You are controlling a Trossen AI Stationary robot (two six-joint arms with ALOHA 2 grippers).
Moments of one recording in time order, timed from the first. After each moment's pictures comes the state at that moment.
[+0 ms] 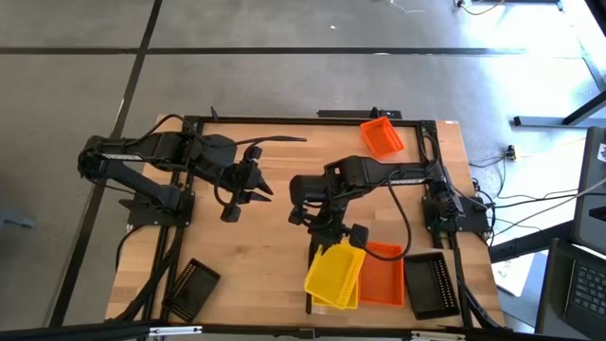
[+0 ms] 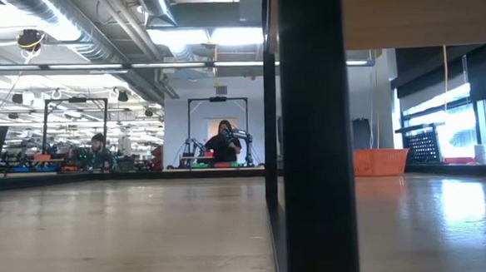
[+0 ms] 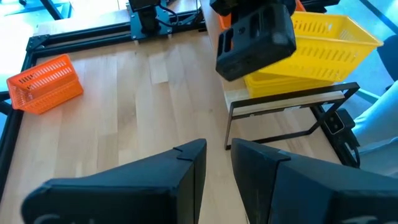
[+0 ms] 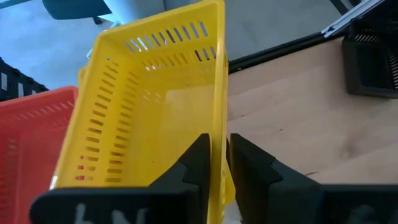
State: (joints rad) left arm -0.11 1.24 1.48 -0.79 0.04 0.08; right arm 0.17 2.09 2.35 -1.42 -0.65 -0.92
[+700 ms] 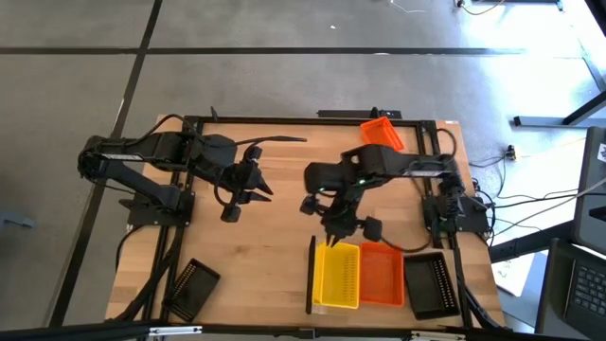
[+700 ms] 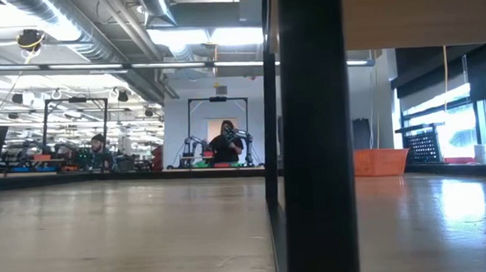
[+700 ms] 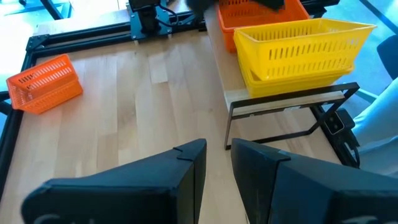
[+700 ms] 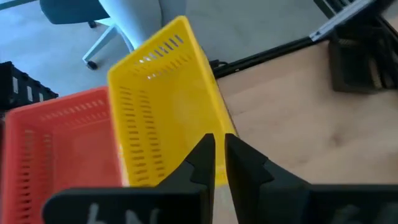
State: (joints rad) left arm -0.11 1.24 1.48 -0.79 0.04 0.08; right arm 0.16 1.99 2.36 -1.48 -0.64 -0.91
